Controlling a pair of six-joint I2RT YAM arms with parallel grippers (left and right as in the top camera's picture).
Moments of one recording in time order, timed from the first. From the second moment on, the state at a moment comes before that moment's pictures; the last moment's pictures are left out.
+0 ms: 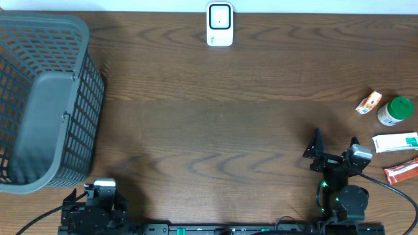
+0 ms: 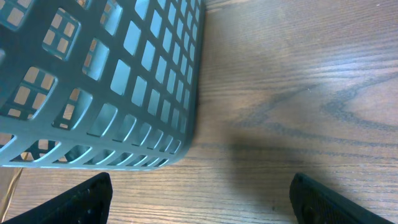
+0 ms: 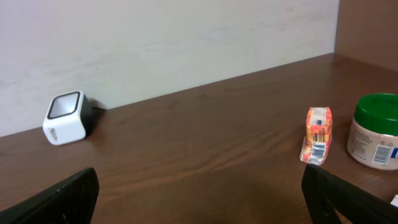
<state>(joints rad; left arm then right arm) -0.28 0.01 0.63 -1.36 -0.47 0.11 -0.01 0.01 0.01 -0.06 0.15 0.23</state>
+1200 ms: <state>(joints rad) -0.18 0.01 0.62 -0.86 -0.29 0.12 -0.01 0.01 0.01 -0.06 0.15 0.23</state>
